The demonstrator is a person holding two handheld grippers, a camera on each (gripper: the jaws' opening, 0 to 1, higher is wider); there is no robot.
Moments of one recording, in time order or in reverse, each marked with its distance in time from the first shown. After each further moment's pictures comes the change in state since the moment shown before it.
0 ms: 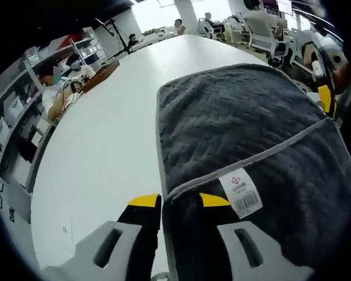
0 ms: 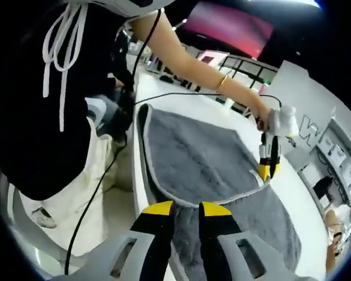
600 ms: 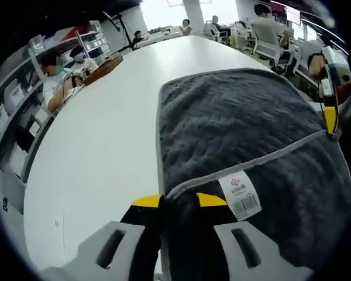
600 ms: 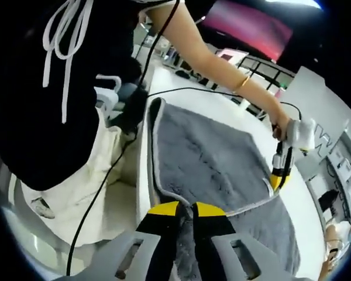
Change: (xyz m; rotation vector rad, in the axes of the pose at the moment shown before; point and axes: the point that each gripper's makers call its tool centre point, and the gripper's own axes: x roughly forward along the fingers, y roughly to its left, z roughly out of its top) left arm 0.001 -0.008 -0.001 -0.047 -0.007 -0.004; right arm 0.009 0.004 -0.005 -0.059 0.043 0.050
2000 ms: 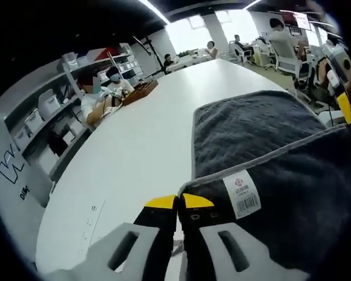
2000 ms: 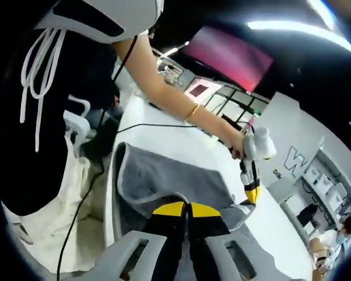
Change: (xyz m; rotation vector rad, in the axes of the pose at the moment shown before) left arm -0.088 0.035 -0.018 -0.058 -0.189 0.272; right arm 0.001 -0.045 0.089 -0.040 -0.256 -0.219
